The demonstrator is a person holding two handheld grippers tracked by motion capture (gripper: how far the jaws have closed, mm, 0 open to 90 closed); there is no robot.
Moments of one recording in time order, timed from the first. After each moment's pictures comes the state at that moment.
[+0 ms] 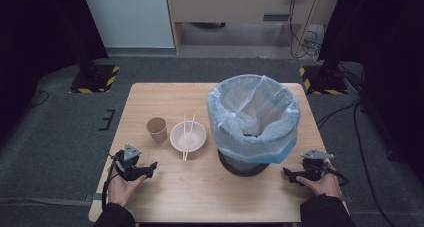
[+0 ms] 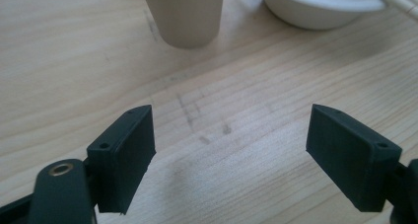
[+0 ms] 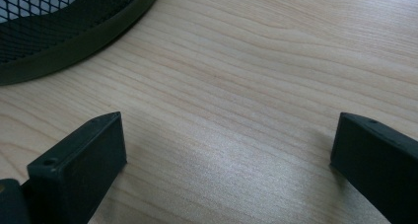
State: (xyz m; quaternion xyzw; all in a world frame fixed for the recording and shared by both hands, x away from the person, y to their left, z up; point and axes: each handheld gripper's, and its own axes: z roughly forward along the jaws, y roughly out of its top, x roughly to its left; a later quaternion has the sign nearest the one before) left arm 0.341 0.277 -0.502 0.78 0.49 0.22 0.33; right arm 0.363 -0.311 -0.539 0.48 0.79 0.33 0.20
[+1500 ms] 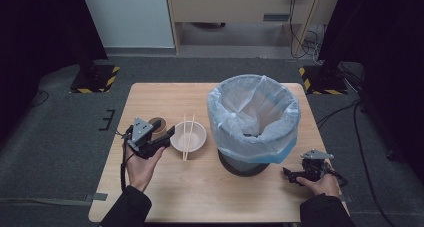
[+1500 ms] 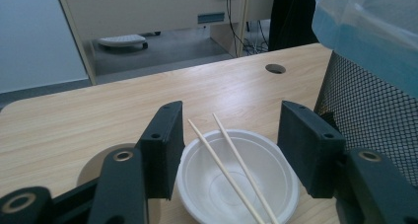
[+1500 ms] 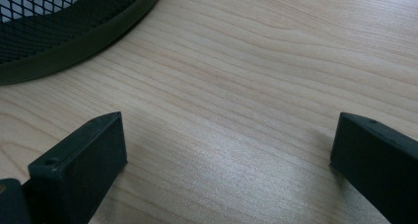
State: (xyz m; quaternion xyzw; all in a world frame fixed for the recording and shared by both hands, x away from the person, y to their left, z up) left arm 0.366 0.208 -0.413 0.69 0.45 0.29 0.49; right arm 0.363 -0.309 -0.539 0.48 0.79 0.33 0.20
